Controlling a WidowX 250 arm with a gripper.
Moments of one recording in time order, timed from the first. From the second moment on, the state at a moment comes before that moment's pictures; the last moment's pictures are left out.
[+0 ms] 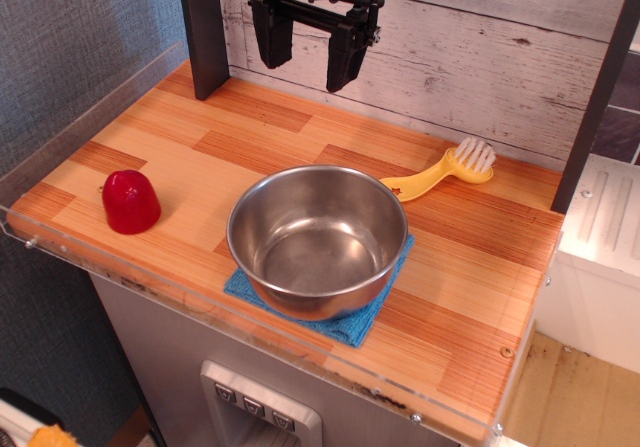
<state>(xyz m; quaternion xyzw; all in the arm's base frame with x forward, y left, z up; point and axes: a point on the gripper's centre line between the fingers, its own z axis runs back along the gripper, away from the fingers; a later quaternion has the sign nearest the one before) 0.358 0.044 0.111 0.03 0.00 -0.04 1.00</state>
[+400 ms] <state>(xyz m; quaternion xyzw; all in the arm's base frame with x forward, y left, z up) 0.354 0.044 0.095 0.02 0.02 -0.04 1.00</state>
